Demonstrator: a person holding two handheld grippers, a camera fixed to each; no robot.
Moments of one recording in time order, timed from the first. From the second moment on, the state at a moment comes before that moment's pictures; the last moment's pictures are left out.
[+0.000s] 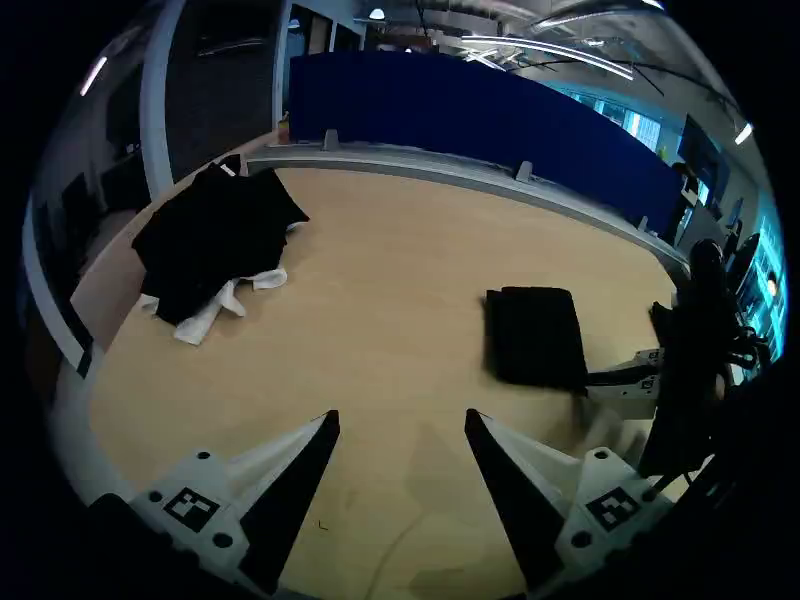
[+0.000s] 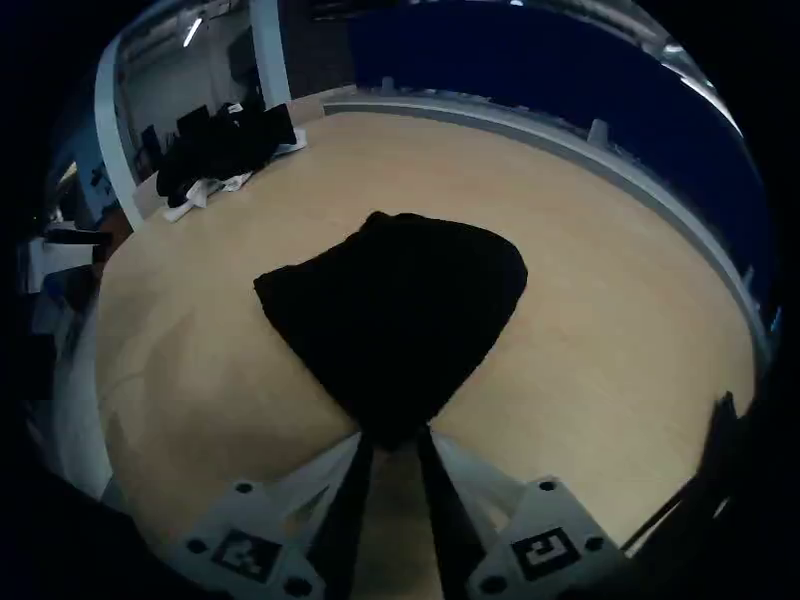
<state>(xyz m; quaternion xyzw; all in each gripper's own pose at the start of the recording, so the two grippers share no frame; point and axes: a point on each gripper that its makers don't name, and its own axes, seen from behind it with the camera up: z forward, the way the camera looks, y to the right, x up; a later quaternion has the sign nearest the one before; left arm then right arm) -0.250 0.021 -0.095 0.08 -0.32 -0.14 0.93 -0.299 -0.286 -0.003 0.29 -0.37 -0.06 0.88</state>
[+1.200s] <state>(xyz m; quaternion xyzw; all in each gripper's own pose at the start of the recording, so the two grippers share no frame) -0.224 0.022 -0.087 0.06 -0.30 -0.13 0.94 -0.153 -0.265 0.049 0.30 -0.27 -0.05 0.91</state>
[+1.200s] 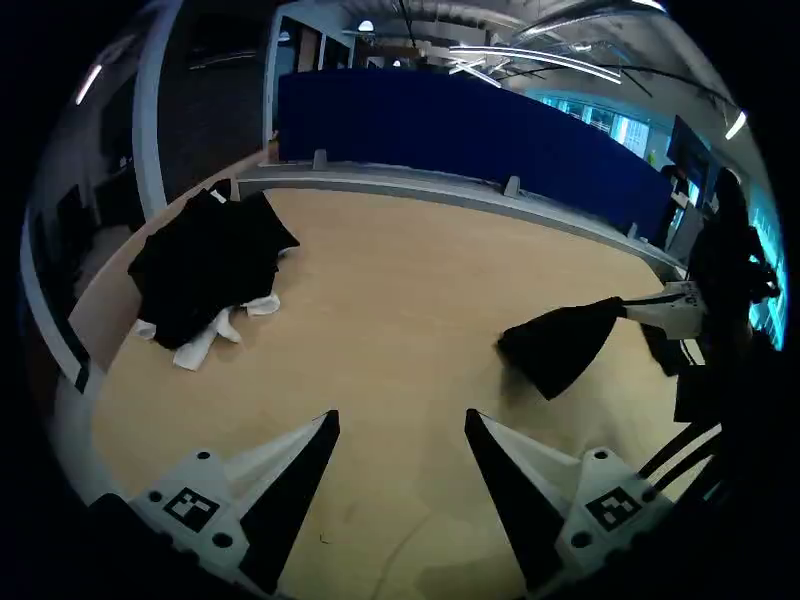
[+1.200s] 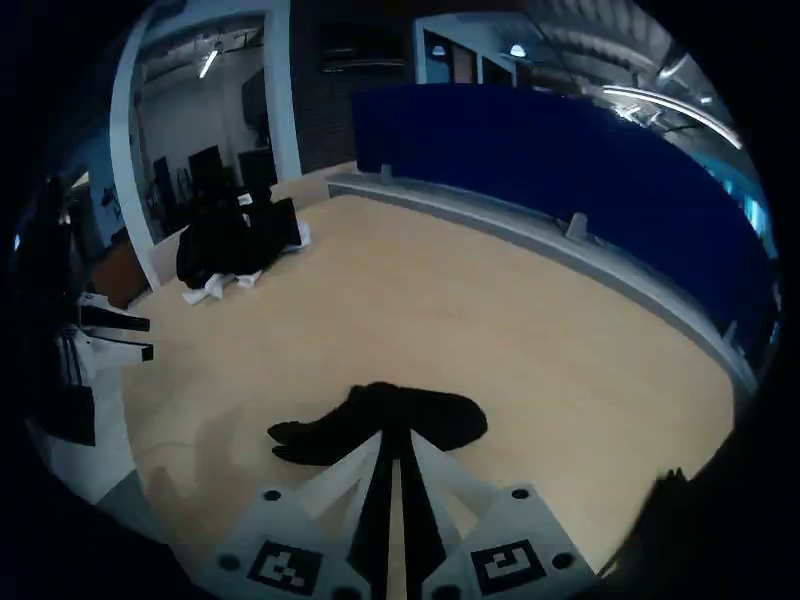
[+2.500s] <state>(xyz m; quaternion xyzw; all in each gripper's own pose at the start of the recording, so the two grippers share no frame) -0.210 0.036 -0.077 0.04 -0.29 -0.11 0.95 -0.079 -0.099 0.103 0.22 -0.24 -0.04 0.94</state>
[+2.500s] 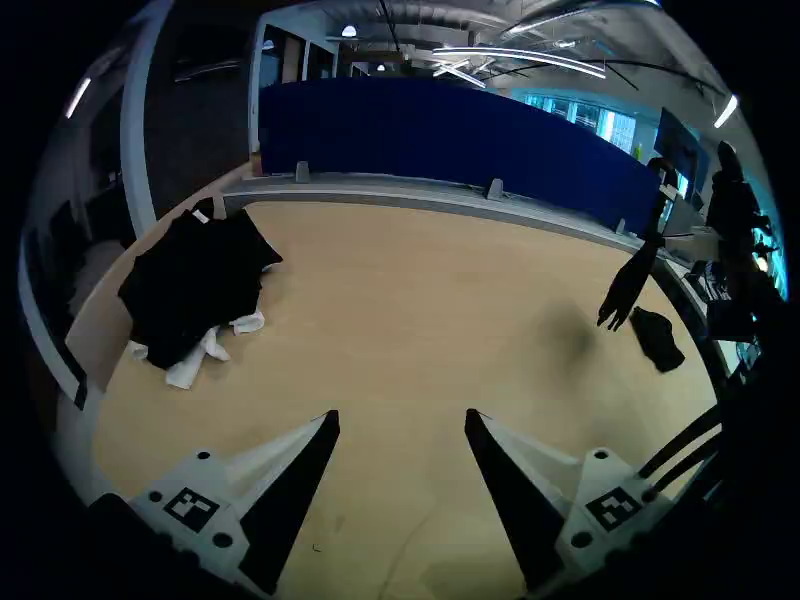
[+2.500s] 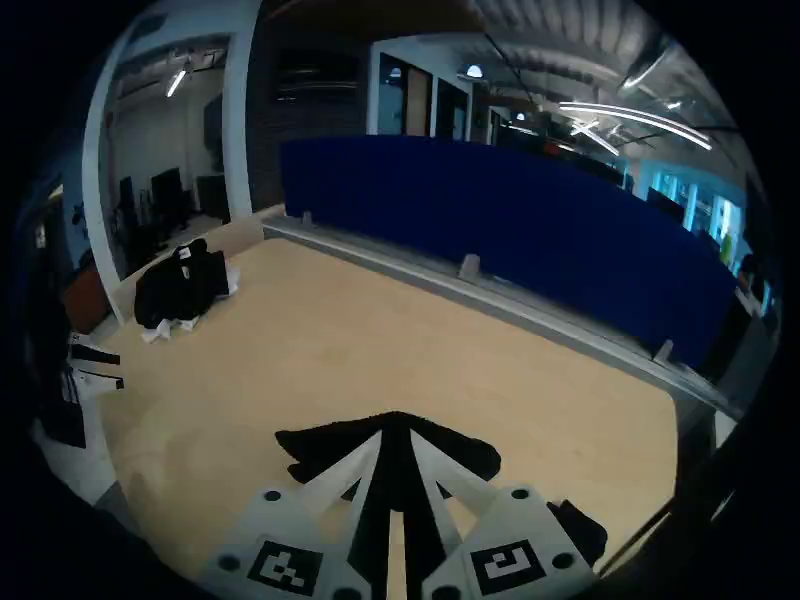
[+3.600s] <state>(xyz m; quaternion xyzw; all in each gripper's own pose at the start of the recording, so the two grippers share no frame) -0.207 0.047 -0.062 0.05 -0.31 -0.10 0.95 -0.102 0.079 0.155 0.16 -0.29 -0.07 0.94</state>
